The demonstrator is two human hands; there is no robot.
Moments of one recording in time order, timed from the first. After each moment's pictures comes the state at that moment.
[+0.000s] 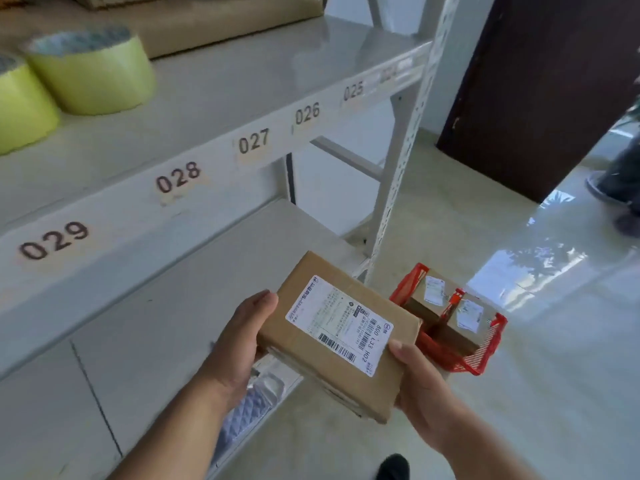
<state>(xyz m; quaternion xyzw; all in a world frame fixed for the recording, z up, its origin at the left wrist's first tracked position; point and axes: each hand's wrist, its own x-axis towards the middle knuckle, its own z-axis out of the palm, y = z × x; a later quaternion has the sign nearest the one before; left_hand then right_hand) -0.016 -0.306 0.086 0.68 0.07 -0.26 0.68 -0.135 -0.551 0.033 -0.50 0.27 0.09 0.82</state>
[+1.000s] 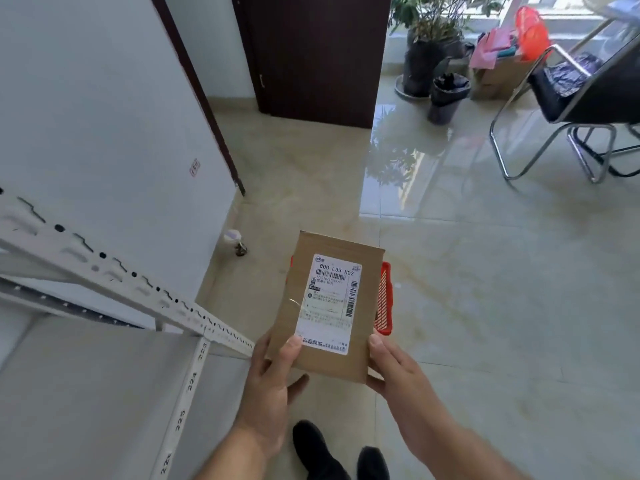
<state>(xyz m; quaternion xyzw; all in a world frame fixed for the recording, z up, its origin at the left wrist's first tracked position) 0.010 -0.673 -0.016 0.65 -0.03 -0.46 0.60 -0.143 -0.789 -0.005 -0.47 0.46 -0.13 0.74</state>
